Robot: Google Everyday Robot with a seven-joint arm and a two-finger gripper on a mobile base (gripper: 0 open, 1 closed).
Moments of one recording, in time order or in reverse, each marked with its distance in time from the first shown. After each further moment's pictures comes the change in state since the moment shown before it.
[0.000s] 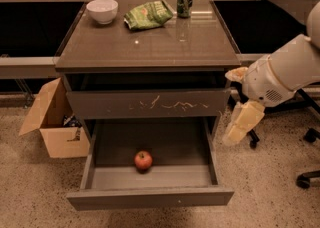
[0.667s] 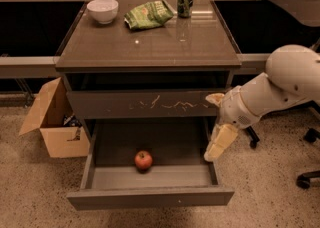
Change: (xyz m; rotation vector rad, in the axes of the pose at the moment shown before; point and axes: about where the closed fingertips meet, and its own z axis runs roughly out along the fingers) arm 0.031 -0.003 0.102 -0.077 -0.042 -0.018
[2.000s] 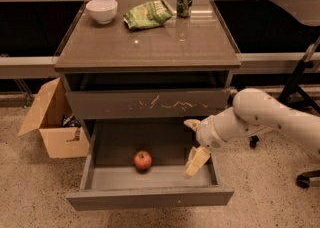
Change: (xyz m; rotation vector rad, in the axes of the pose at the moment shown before) arm 0.028 0.005 0.130 -0.100 -0.126 0.002
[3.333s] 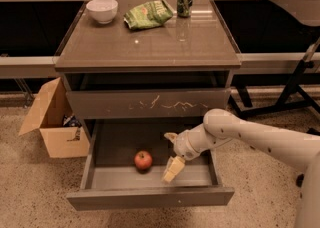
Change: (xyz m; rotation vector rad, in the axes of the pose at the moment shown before) arm 0.021 -0.023 0.131 -0.071 -0.070 0.021
